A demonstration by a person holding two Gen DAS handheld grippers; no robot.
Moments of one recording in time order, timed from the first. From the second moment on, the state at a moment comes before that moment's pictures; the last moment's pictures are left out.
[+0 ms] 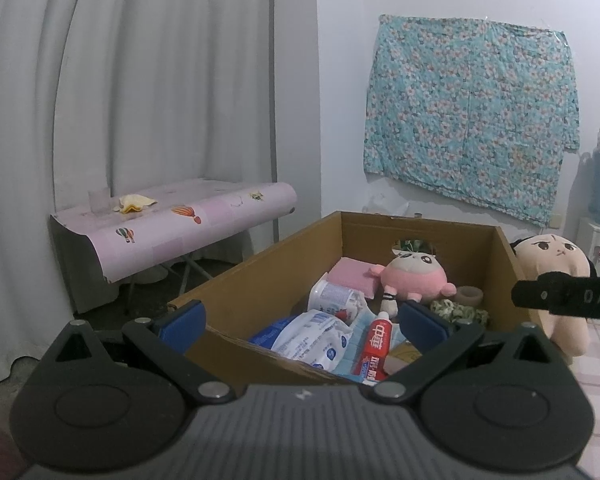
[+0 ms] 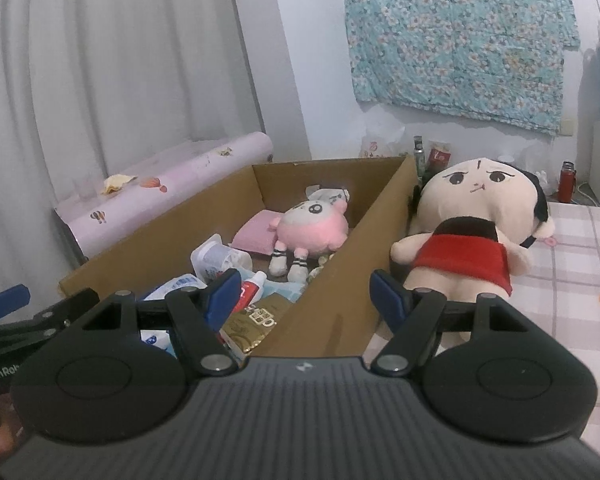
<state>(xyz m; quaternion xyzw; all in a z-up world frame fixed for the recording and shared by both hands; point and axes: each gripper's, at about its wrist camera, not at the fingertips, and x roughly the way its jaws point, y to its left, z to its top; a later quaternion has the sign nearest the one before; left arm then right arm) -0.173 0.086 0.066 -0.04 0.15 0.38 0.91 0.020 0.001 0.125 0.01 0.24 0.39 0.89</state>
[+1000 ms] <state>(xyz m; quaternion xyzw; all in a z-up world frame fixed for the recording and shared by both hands) -0.174 0.081 0.068 -0.03 0.14 0.37 0.92 0.027 -0.004 0.124 0.04 0.26 0.39 0.88</state>
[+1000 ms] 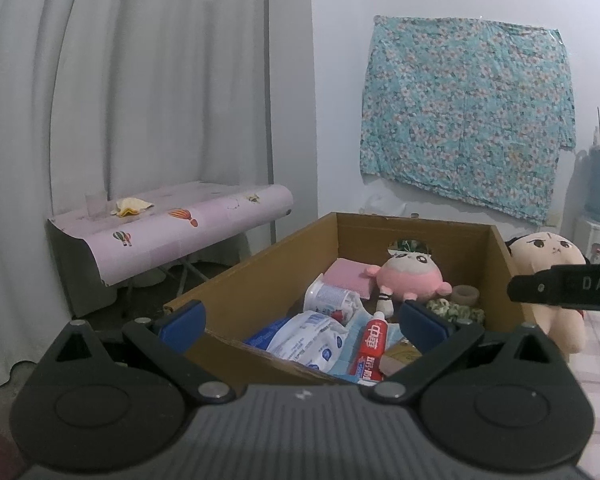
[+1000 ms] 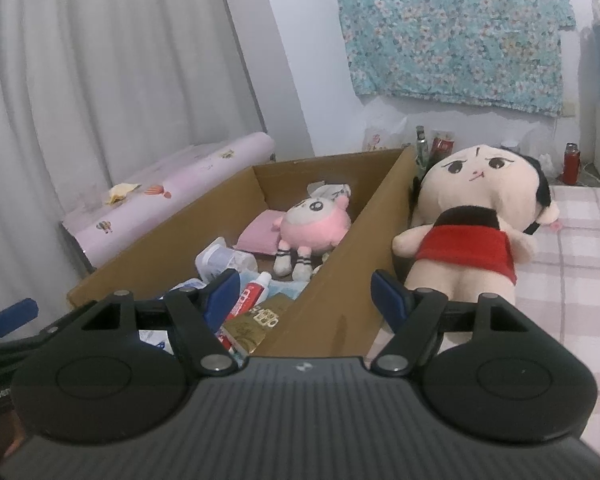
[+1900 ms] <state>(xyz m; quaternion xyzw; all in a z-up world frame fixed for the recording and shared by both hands) -0.161 0.068 0.065 0.01 0.15 0.37 0.91 0.018 -0.006 0.129 0.04 0.25 0.42 0.87</state>
